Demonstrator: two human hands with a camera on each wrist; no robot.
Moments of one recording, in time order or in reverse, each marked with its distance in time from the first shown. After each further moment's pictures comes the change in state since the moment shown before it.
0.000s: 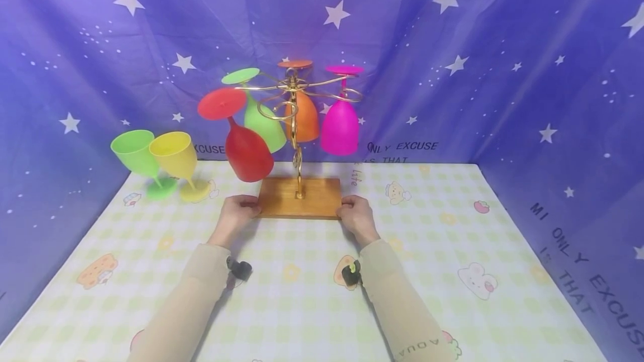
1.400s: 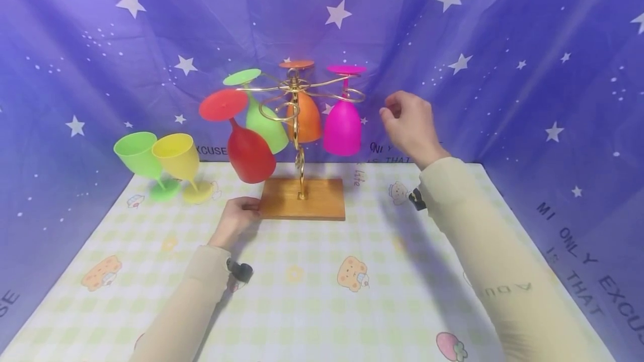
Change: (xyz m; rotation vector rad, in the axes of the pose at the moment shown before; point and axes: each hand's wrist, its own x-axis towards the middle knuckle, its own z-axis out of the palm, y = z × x) left_hand 0.000 -0.005 -0.002 -0.064 -0.051 0.029; right_hand 0.009 -0.140 -0.158 -0.334 0.344 -0.645
